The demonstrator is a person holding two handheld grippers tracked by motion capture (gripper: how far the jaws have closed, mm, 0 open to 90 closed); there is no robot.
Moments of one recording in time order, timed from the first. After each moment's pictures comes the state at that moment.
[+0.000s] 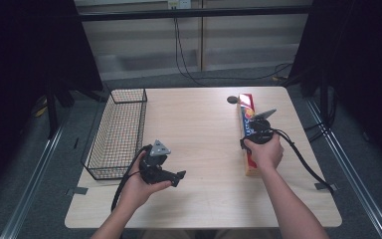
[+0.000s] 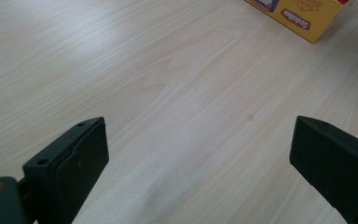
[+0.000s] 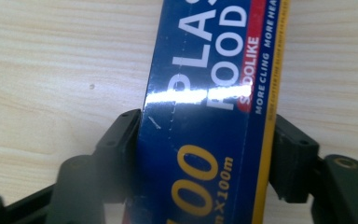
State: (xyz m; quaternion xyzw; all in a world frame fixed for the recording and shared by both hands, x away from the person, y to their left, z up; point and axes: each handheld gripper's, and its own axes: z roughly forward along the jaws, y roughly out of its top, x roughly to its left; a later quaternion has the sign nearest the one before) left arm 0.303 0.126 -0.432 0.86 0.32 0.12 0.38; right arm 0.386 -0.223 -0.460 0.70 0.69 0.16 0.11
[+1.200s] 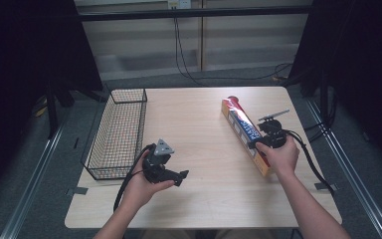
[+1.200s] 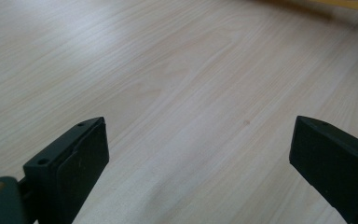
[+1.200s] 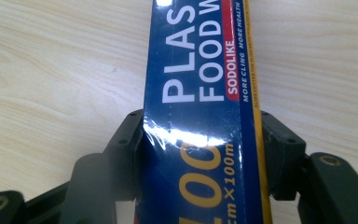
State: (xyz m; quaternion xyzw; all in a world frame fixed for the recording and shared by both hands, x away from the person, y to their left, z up) left arm 0.303 0.117 -0.429 0.87 0.32 0.12 0.37; right arm 0.363 -0.248 -0.441 0.61 0.75 0.22 0.12
